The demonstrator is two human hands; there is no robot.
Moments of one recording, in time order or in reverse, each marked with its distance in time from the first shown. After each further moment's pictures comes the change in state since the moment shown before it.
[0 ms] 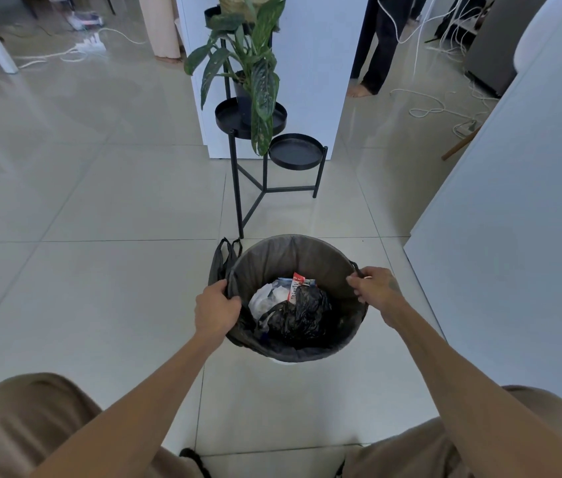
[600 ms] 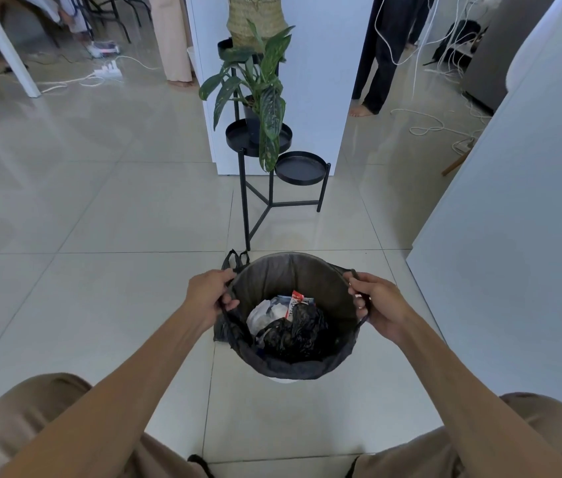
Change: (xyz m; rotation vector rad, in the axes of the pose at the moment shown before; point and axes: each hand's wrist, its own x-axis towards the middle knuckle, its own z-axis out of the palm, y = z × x) left_hand 0.000 0.048 -0.058 -0.639 -0.153 -0.343; right_hand -0.040 -0.011 -0.011 0.596 -0.325 0.047
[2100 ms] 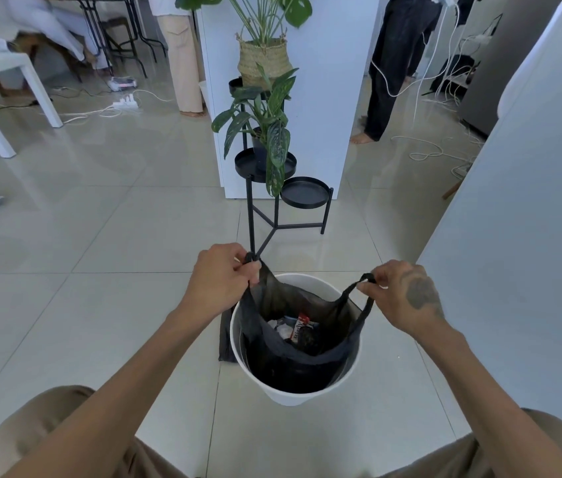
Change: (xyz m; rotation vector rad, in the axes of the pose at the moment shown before) left_hand -0.108 0.072 0.003 0.714 0.017 0.721; right_hand -0.078 -0.076 0.028 -1.239 0.434 -0.492
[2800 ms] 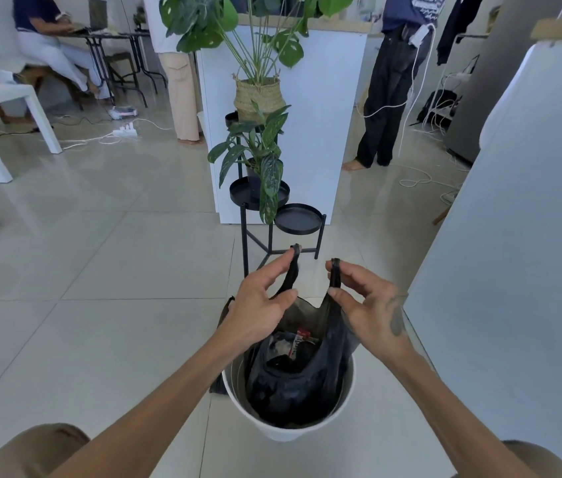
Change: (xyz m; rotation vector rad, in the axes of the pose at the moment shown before) left_hand 0.008 0.020 0.047 -0.399 -0.193 0.280; right_hand -0.001 -0.030 0.007 0.690 0.168 -0.328
